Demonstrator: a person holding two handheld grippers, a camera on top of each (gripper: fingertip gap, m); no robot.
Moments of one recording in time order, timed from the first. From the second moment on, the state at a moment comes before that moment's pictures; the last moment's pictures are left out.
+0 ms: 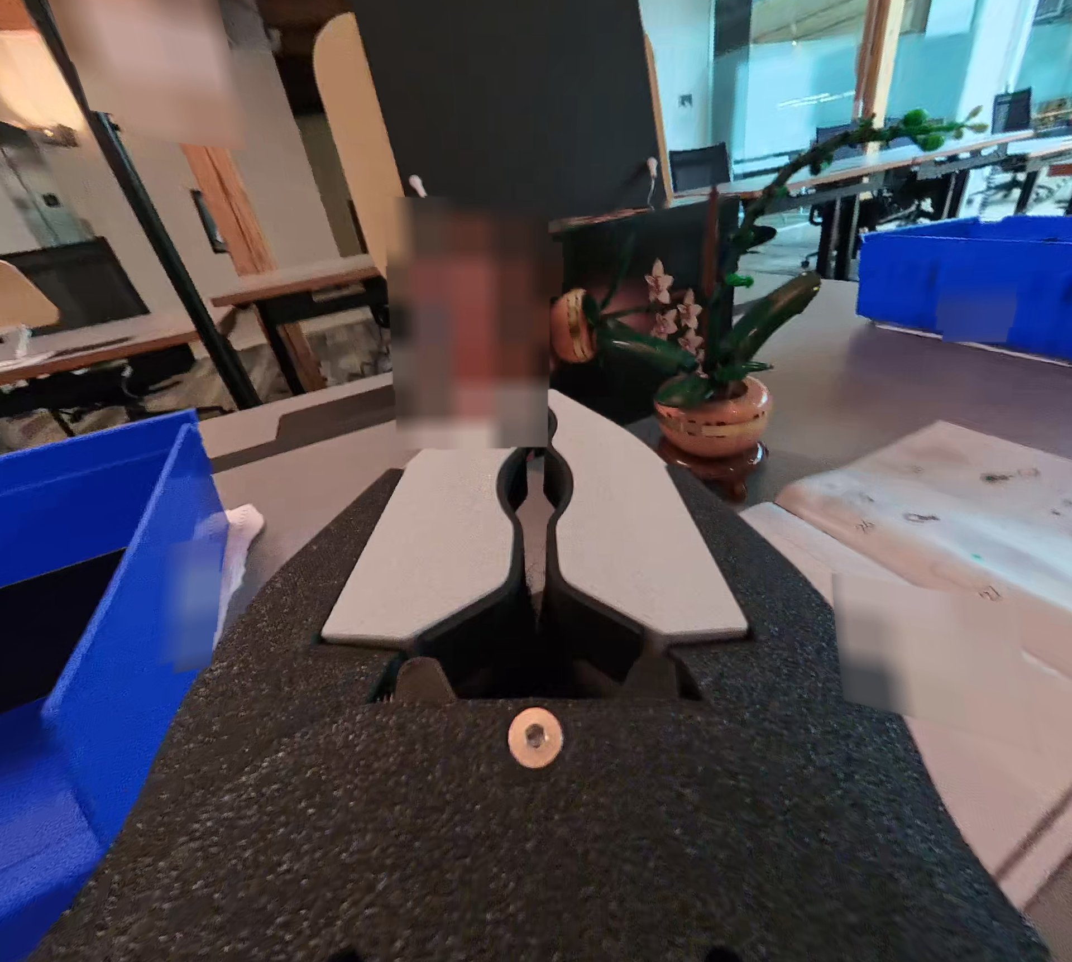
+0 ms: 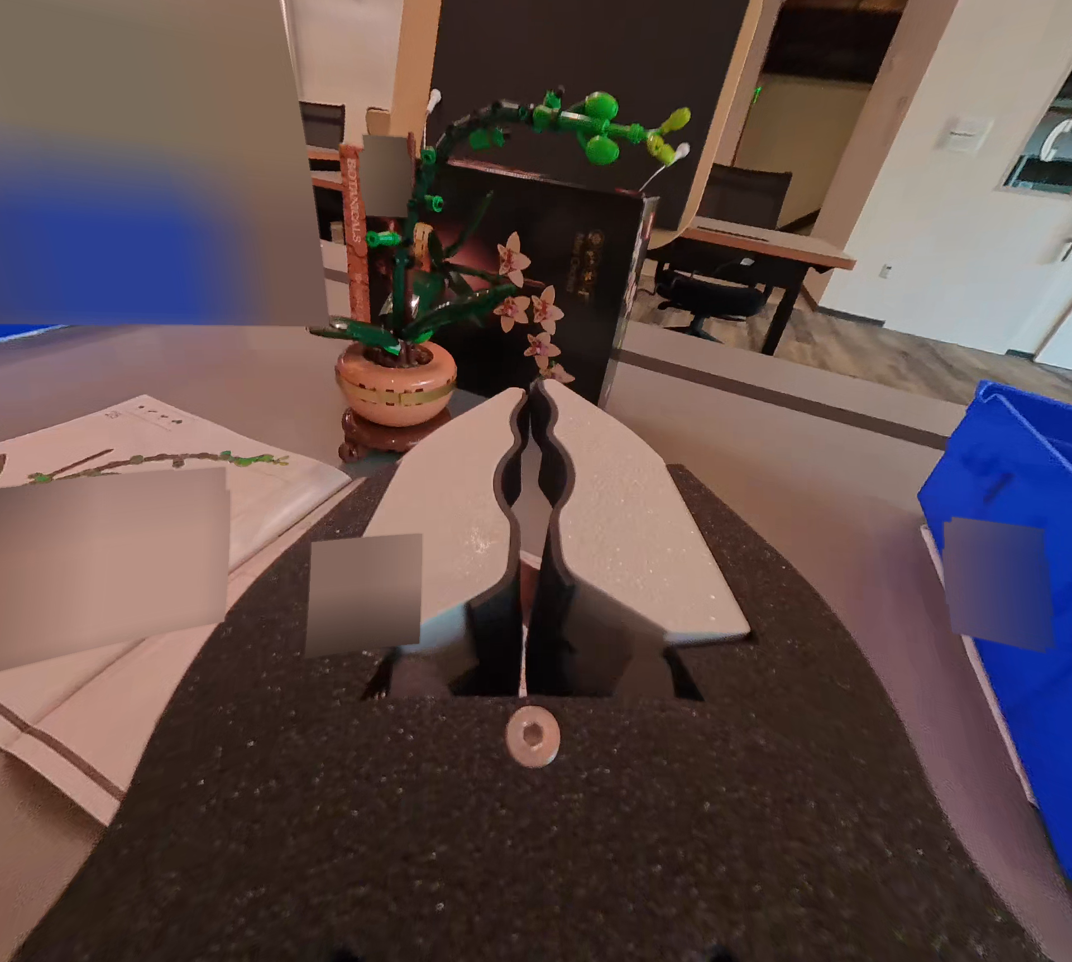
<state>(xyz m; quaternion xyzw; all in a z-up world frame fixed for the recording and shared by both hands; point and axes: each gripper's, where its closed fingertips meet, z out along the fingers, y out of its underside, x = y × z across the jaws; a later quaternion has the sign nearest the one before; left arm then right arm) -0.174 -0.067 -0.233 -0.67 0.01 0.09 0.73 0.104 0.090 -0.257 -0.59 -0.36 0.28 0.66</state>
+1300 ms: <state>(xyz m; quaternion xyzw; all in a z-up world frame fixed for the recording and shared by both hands) -0.156 -0.034 -0.323 -0.78 0.15 0.10 0.60 0.110 0.108 -0.304 -0.63 -0.39 0.39 0.54</state>
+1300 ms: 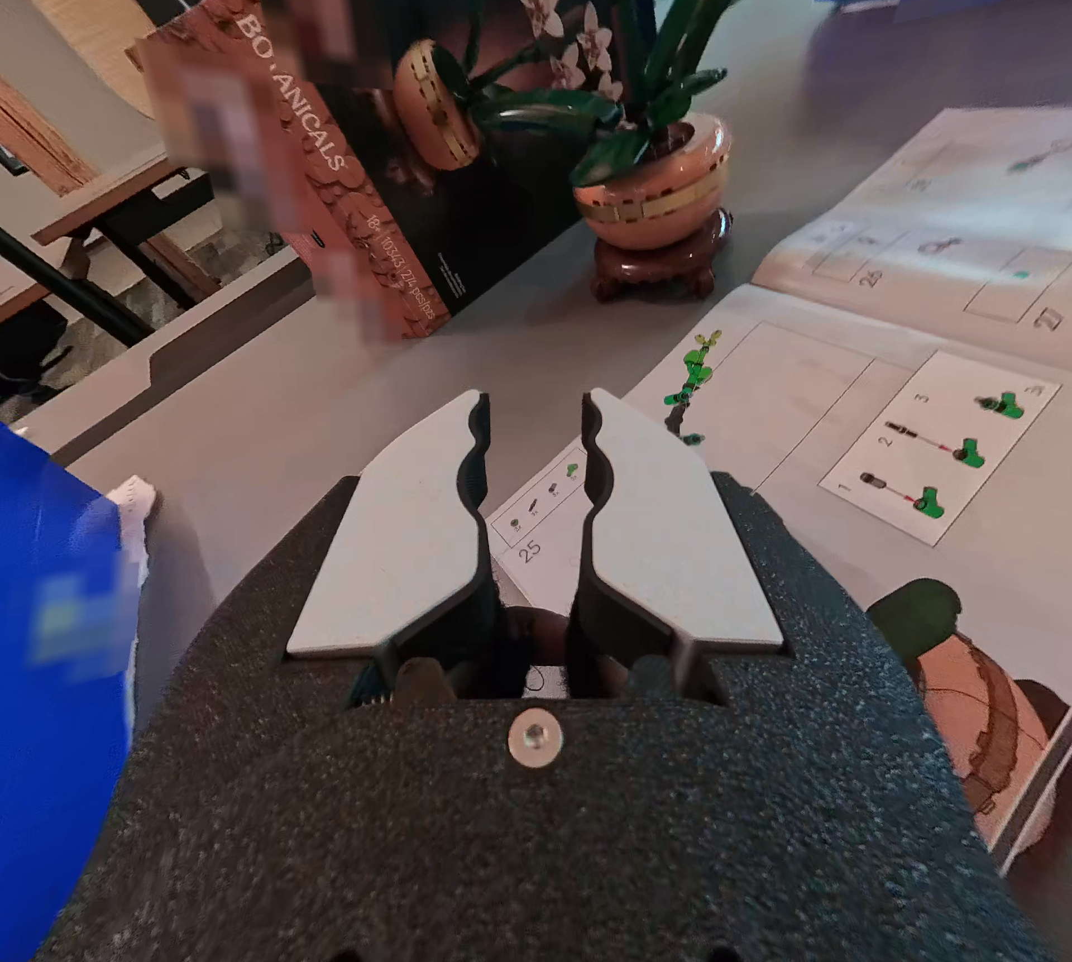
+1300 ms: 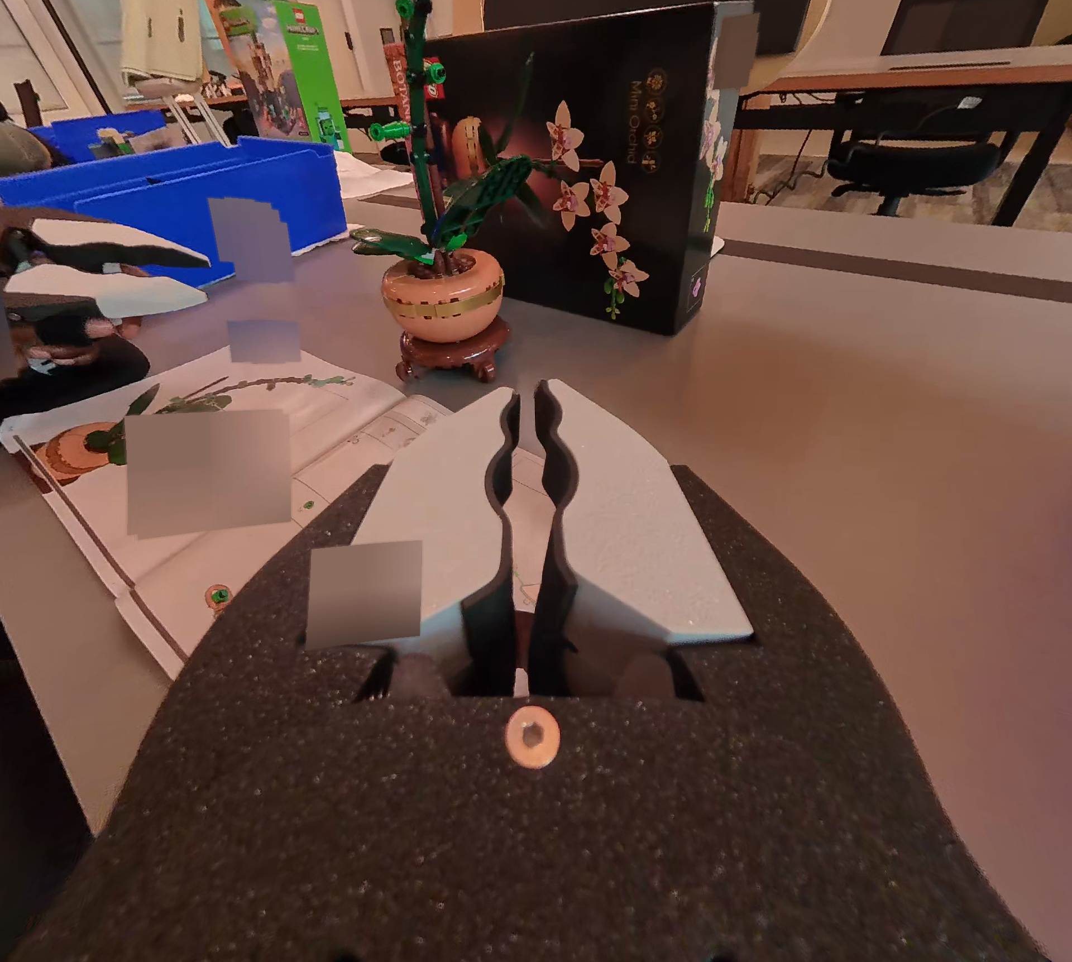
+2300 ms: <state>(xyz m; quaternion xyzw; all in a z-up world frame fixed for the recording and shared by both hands) -0.178 -0.047 -0.293 -0.73 0.02 -0.13 0.67 0.088 0.093 -0.336 -0.63 -0.52 0.26 0.51</state>
